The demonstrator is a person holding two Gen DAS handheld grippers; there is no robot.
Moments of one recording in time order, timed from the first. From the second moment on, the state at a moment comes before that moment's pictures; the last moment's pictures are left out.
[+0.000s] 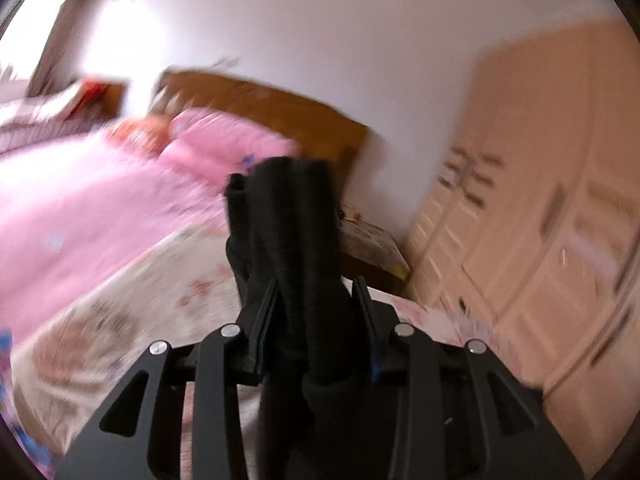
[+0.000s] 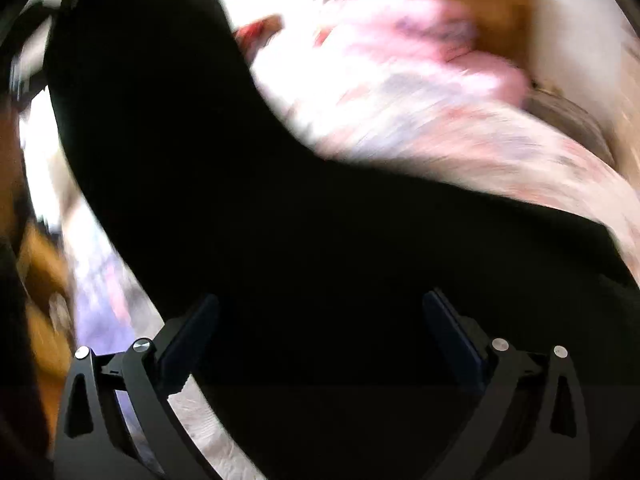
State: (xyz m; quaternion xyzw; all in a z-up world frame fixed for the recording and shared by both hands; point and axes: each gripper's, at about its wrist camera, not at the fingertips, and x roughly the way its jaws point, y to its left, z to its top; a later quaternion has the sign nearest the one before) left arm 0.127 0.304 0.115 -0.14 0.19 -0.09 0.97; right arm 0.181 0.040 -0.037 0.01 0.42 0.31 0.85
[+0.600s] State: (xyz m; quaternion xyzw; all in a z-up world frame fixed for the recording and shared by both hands) left arm 0.040 0.021 -0.007 0.18 0.22 -0.36 0.89; right arm 0.087 -0.240 -0.032 0.25 0.36 0.11 0.89
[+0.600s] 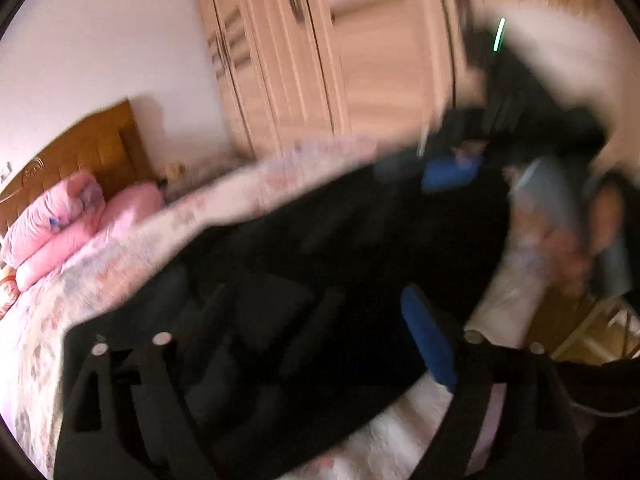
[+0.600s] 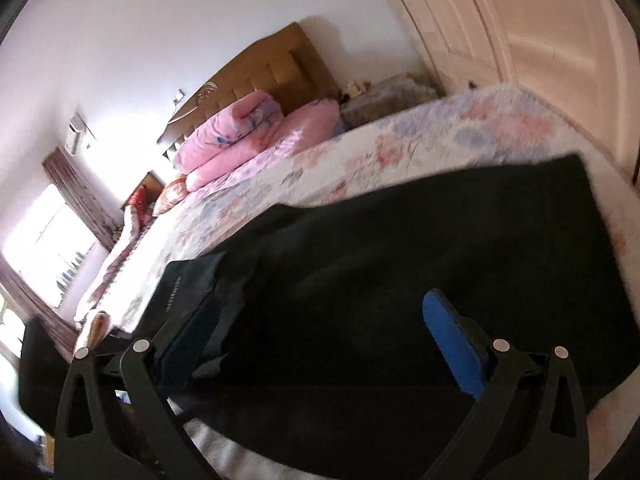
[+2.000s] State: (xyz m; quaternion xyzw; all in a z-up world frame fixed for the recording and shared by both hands) left arm 0.092 0.252 -0.054 0.05 0.33 -0.04 0.94; right arm 0.130 -0.090 0.000 0.26 0.34 0.27 0.86
